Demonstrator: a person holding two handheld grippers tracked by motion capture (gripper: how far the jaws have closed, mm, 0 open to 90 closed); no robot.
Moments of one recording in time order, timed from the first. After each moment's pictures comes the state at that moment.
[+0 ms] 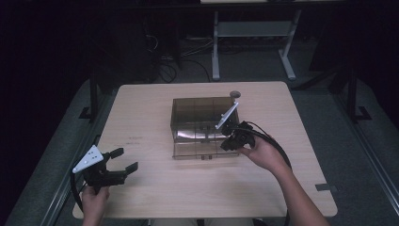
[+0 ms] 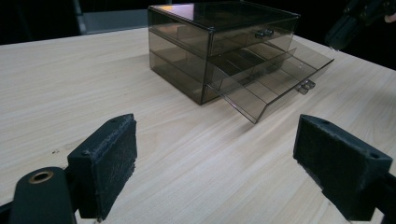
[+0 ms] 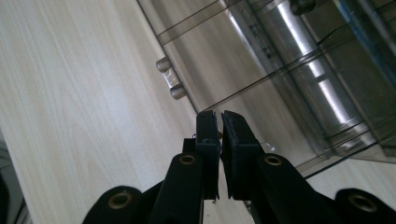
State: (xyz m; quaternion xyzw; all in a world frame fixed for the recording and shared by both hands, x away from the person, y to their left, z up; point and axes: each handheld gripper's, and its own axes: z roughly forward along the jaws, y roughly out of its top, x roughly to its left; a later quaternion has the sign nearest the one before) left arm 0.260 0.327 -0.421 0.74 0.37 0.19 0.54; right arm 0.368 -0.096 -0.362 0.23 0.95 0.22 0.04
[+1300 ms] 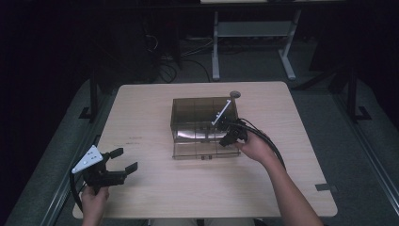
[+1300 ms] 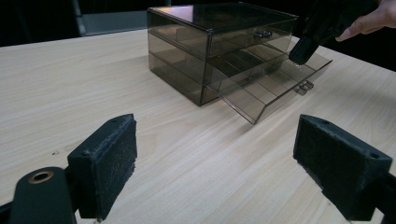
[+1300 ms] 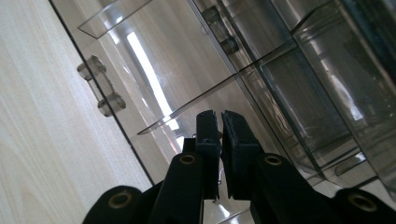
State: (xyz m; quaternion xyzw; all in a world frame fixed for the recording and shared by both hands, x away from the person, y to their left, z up) left arm 0.260 0.329 -0.420 0.74 0.36 0.19 0.54; right arm 0.408 -0.086 -0.399 0.26 0.95 0.18 0.03
